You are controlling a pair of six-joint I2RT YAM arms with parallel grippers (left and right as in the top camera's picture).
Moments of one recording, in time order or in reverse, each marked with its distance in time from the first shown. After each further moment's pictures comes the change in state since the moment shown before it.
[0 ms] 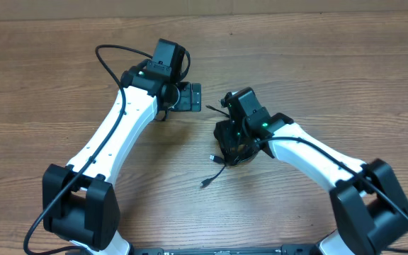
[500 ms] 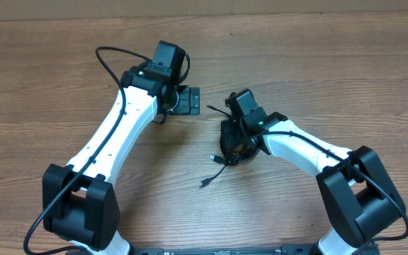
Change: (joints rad) left arm 0.000 0.000 0.000 -0.047 -0.008 -0.003; right arm -0.016 0.072 0.000 0.049 0.032 0.104
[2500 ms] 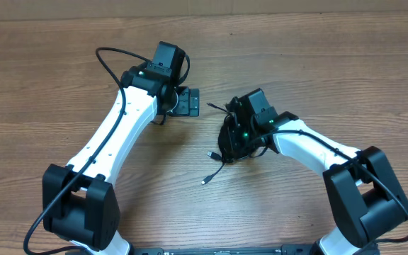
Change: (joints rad) left arm 0.000 0.000 0.000 -0.019 0.000 0.000; right arm -0.069 -0.018 -0.058 -0.011 -0.256 -0.135
